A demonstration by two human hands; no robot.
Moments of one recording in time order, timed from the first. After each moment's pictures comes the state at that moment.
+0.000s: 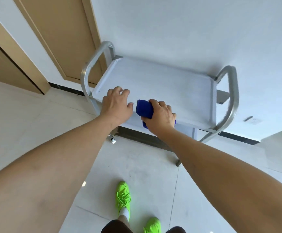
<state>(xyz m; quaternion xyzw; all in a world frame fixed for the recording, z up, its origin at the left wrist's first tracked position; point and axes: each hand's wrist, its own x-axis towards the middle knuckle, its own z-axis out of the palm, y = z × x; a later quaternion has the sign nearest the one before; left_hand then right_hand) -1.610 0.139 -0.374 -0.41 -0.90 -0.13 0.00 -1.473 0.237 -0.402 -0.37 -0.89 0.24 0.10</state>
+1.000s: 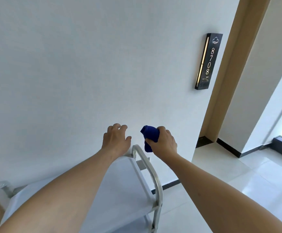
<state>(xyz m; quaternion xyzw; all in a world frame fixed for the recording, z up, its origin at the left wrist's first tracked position) -1.541 0.451 -0.199 -0.67 -0.71 -0.23 0.00 -1.353 0.443 -0.189 -0.65 -0.67 0.18 0.32</state>
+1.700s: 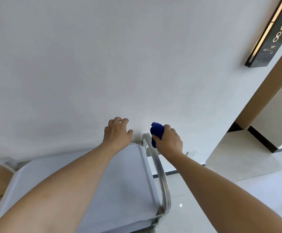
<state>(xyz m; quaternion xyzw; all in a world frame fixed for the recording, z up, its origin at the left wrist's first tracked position) -1.569 0.583 -0.281 -0.60 -0.78 -0.17 -0.05 -1.373 0.617 -0.293 -0.66 -0.70 0.19 0.19</state>
